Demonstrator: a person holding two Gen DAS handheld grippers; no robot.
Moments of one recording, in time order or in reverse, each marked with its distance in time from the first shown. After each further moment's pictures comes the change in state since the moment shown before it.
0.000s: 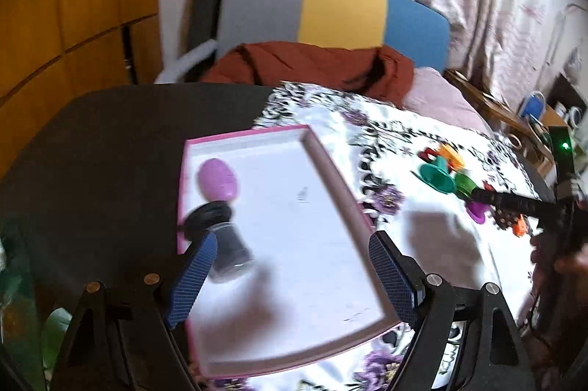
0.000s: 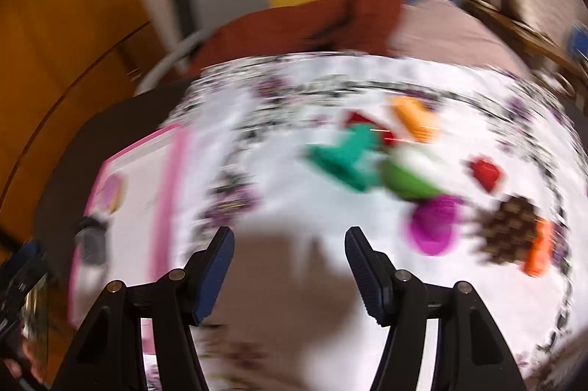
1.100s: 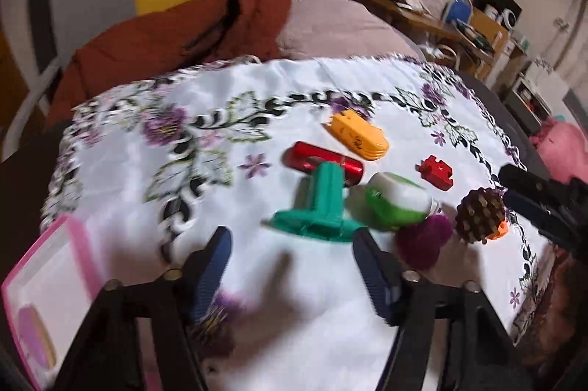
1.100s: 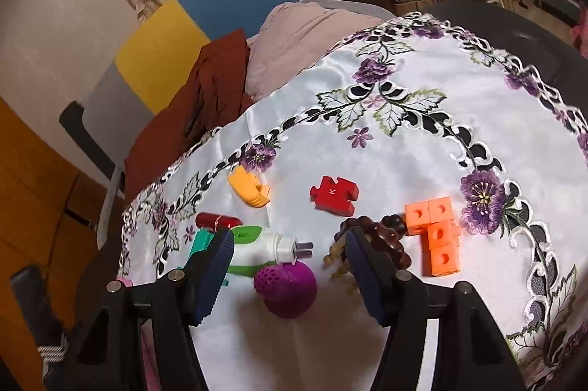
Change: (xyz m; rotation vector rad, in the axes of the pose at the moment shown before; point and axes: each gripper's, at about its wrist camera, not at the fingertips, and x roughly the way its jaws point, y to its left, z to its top) left arm 0.180 -0.210 0.090 0.355 0.243 -0.304; right arm -0.027 -0.142 0.012 0.545 -0.172 0.009
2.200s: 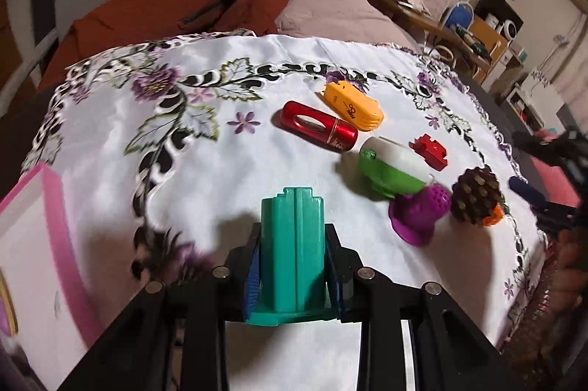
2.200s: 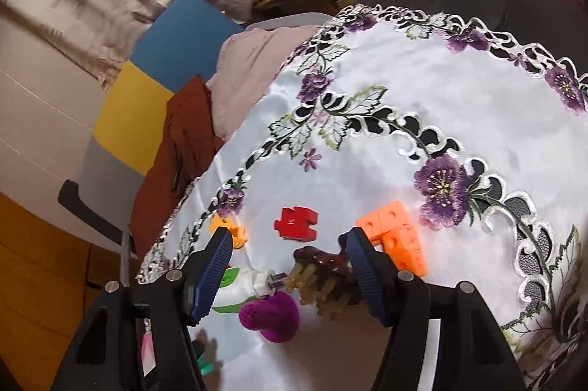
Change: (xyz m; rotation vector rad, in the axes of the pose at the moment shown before) left arm 0.000 0.005 -0.041 -0.077 -0.003 -0.047; right arm -0.012 -0.051 0.012 0.262 -0.077 -0.023
